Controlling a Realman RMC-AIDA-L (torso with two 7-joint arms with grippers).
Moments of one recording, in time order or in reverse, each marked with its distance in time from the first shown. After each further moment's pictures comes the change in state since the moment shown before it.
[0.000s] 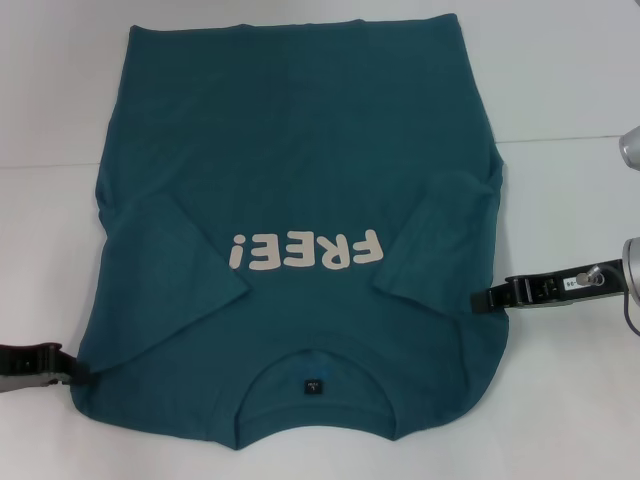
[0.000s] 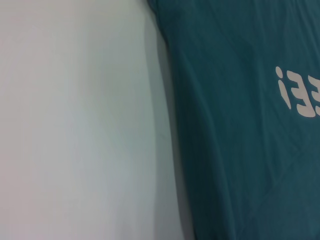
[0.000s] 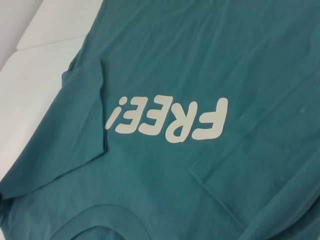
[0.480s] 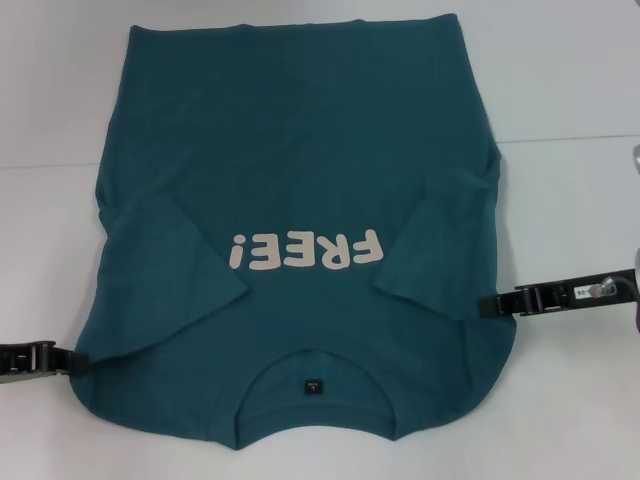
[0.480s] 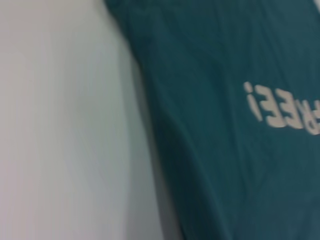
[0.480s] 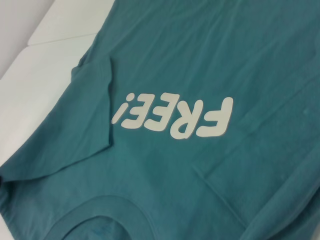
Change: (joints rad) left arm 0.037 0.000 -0.035 0.002 -0.083 0.012 0.144; right arm -0.038 0.002 0.000 -0.021 0.035 -0.020 -0.088
